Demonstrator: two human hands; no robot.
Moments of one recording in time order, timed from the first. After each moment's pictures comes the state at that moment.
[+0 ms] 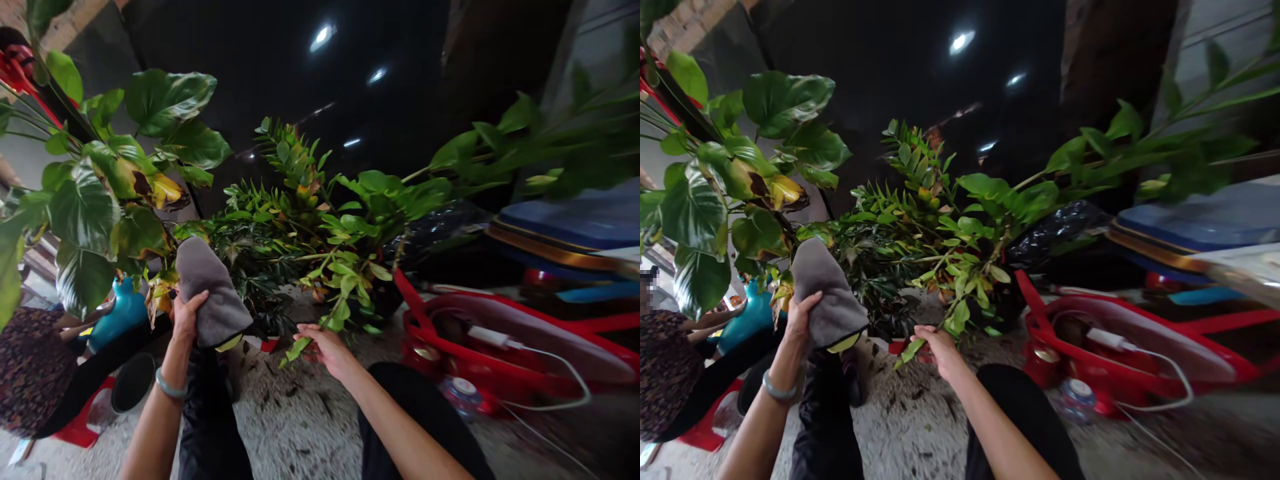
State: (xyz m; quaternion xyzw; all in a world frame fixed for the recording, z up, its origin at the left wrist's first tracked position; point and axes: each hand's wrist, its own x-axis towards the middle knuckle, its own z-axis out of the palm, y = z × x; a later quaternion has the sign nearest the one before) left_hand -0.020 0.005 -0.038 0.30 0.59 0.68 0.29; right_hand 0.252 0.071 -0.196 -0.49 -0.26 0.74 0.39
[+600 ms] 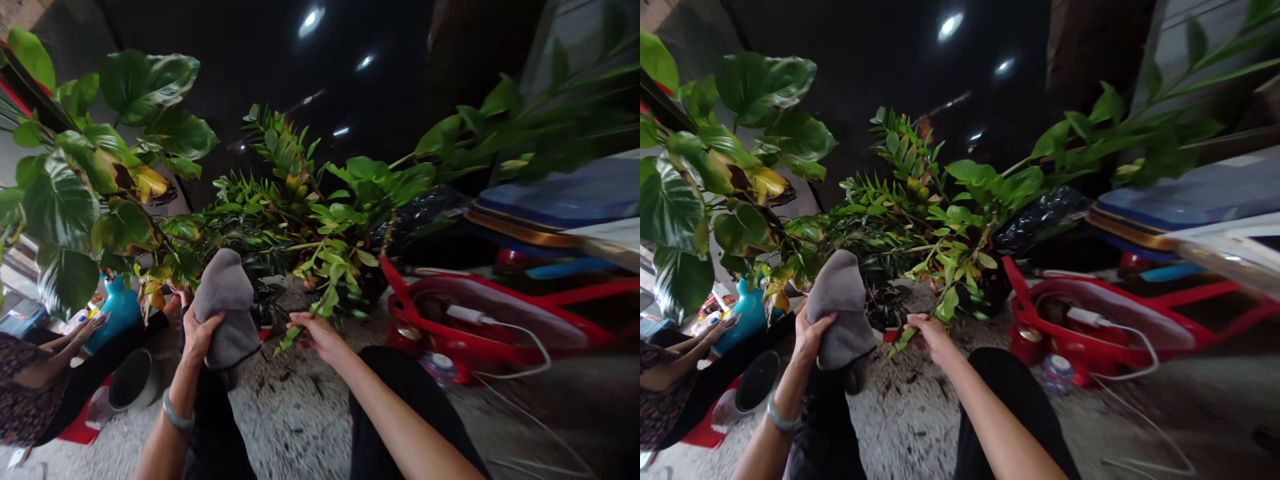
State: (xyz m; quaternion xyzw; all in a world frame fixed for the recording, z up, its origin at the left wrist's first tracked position) left_hand 0.014 -0.021 -0.074 0.43 0.65 0.58 0.24; right_hand 0.254 0.071 -0.194 -0.49 -0.27 0.73 0.39
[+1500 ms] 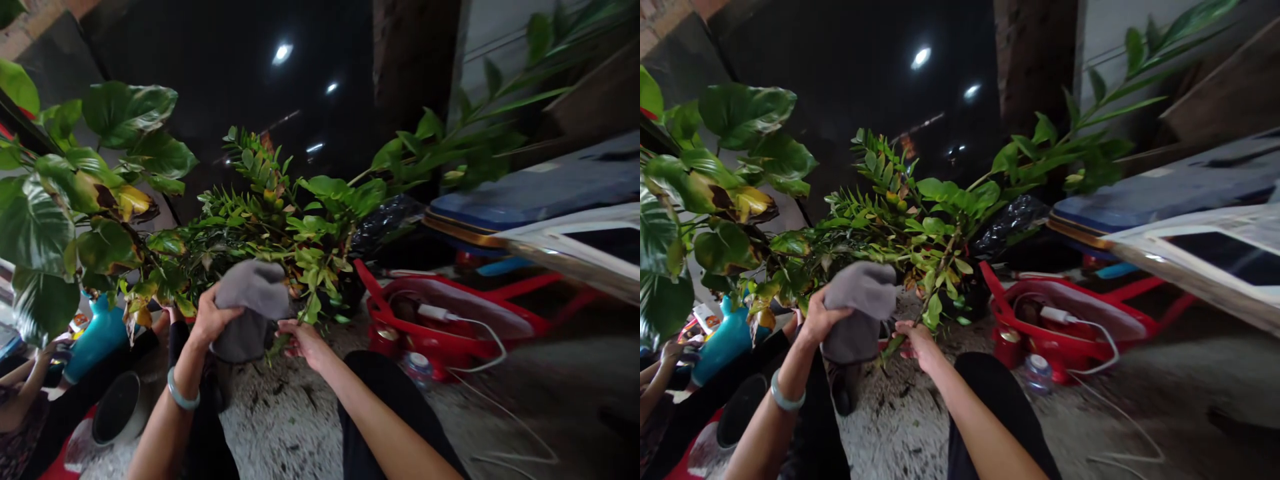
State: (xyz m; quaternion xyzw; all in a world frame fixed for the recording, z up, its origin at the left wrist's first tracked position) left_hand 0.071 0.033 -0.029 0.59 0.55 0.51 0.29; right_hand 0.260 0.075 -0.194 -0.48 -0.26 0.73 0.41
